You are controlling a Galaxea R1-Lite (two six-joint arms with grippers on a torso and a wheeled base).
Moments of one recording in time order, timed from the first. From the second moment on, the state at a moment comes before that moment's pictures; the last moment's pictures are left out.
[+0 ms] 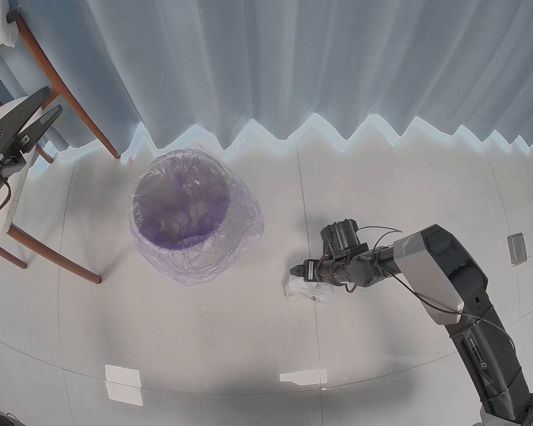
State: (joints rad) left arm 0.23 1.45 -0.65 -1.53 -0.96 -0.93; right arm 0.43 2.79 -1.95 -0.08 0.07 0.34
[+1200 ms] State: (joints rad) left arm 0.23 1.44 -0.65 -1.54 -0.95 -0.93; right arm 0.43 2.60 -1.55 -0.19 -0.03 0.23
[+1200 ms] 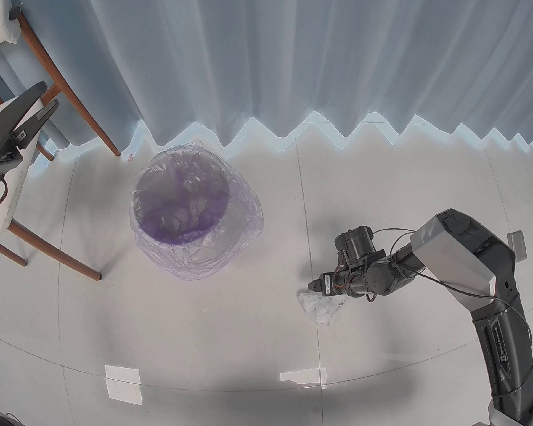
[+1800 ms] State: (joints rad) left arm 0.23 1.43 -0.65 -1.54 -0.95 -0.94; right arm 0.43 2.72 -1.92 0.09 -0.04 0.23
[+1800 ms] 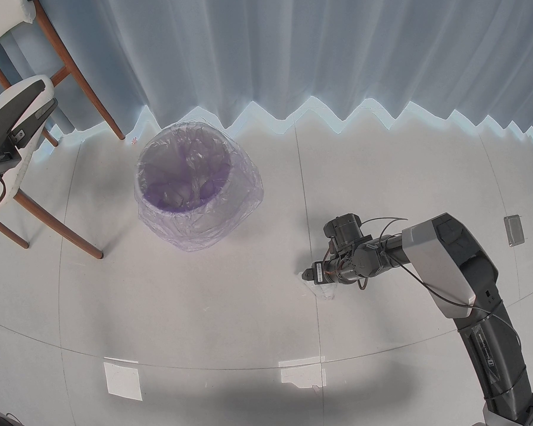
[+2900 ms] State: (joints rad) left arm 0.23 1.41 -0.62 -1.53 -0.94 -0.93; right arm 0.48 2.35 -1.56 -0.04 0.03 0.42
